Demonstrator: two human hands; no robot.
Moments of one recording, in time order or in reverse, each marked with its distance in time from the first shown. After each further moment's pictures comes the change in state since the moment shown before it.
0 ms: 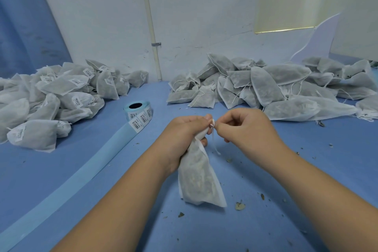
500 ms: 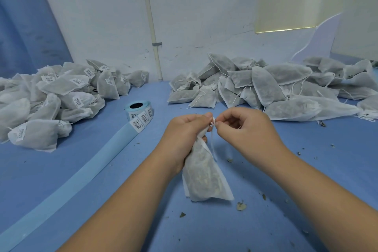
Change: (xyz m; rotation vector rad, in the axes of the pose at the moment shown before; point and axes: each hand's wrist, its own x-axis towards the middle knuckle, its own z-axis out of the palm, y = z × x) left_hand 0.002 -0.004 0.004 -0.007 0.136 0.051; right_hand -0.001 0.002 0.003 -0.049 0.035 -0.136
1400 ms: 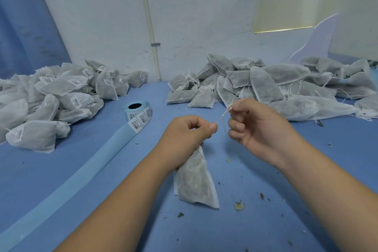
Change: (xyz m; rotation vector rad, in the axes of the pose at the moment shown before) left_hand 0.006 -0.008 -0.008 0.348 -0.033 0.154; right_hand 0.013 -0.003 -0.019 0.931 -0.163 0.377
